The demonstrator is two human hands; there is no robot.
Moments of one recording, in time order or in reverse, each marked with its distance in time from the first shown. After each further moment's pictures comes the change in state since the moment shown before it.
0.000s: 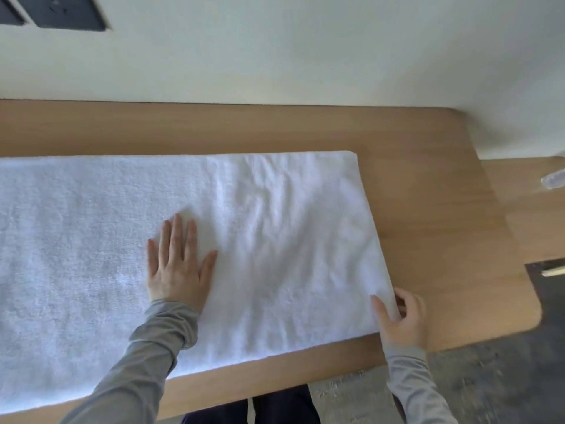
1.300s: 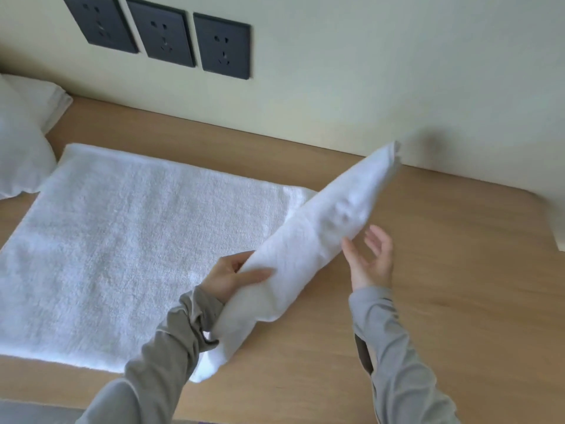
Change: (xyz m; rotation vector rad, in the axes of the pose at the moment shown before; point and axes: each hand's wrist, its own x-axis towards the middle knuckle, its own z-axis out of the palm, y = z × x) left_hand 0.009 -0.035 -0.066 -1.397 -0.399 -0.298; right_hand 0.000 -0.211 0.101 0.614 -0.308 -0.080
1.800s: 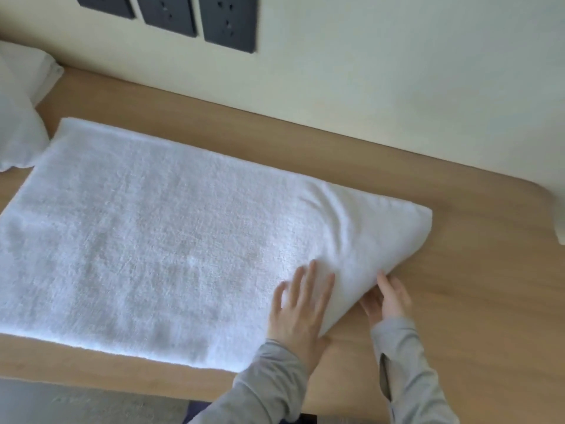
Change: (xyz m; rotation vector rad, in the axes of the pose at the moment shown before) left_hand -0.047 -0.039 0.123 1.310 0.116 0.352; right_hand -0.008 0.063 -0.063 0.339 0.146 0.571
